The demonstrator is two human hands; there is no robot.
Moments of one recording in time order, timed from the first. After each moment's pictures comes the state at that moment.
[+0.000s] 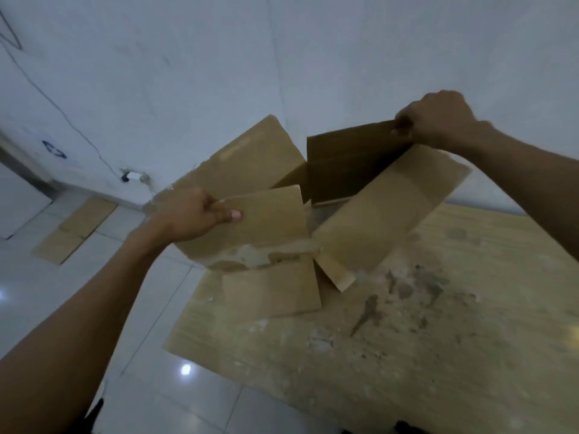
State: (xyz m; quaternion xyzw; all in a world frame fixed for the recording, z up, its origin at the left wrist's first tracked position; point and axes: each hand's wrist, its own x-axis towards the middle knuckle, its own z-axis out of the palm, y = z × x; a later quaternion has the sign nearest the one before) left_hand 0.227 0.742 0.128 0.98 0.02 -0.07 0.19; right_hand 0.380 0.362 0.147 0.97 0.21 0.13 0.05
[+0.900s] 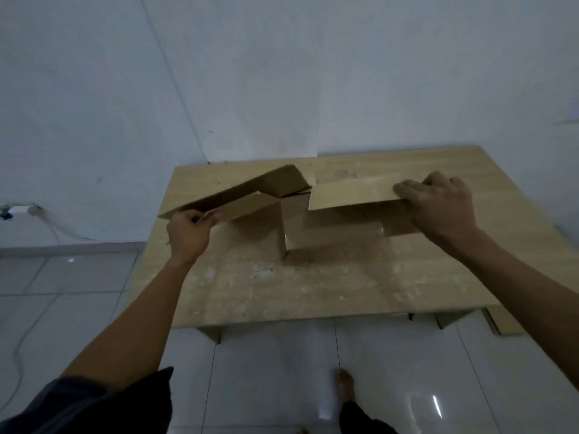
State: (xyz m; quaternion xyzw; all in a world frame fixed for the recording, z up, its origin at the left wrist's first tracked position) left_hand 0.117 0.659 0.007 0.89 0.04 0.11 0.45; right_hand -0.001 0.259 0.057 0.95 0.01 0.25 0.18
